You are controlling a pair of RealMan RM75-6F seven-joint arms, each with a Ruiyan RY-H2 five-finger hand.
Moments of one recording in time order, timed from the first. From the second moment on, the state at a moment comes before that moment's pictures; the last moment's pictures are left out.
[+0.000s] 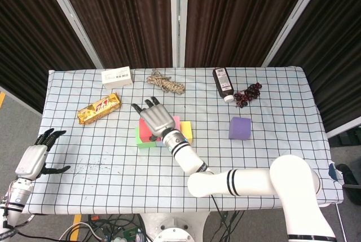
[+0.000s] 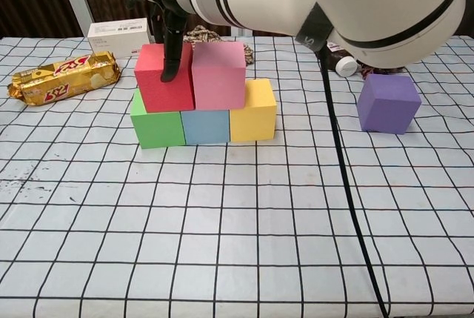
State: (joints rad) left arm -0.23 -1.24 0.00 -1.36 1.51 1.30 -0.42; right arm 1.44 -1.69 0.33 -1.47 -0.34 0.89 -0.73
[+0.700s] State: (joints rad) left arm -0.23 -1.24 0.00 -1.36 1.51 1.30 -0.42; right arm 1.44 -1.67 0.31 -1.48 -0.34 0.89 -0.70
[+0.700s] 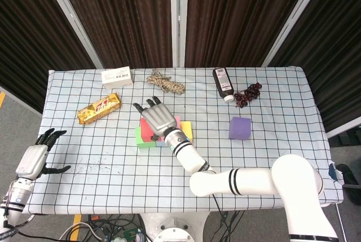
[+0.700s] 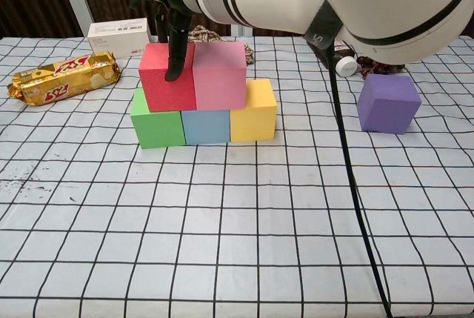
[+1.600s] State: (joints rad) left arm -0.23 -1.24 0.00 -1.35 1.51 1.30 -0.43; right arm 1.45 -1.68 0.30 -1.47 -0.33 0.88 -0.70
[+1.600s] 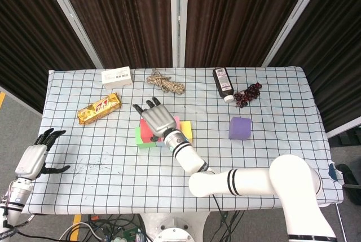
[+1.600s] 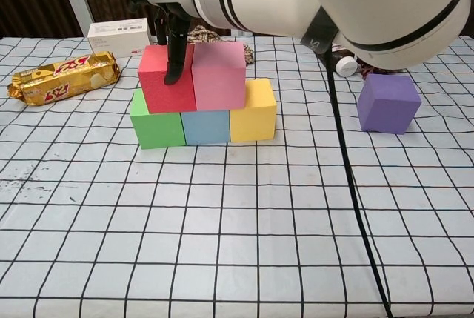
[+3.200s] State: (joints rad) left arm -0.27 -1.32 -0.06 -1.35 1.46 1.29 -0.31; right arm 1.10 -1.35 0.19 -1.67 -0.54 0.94 -0.41
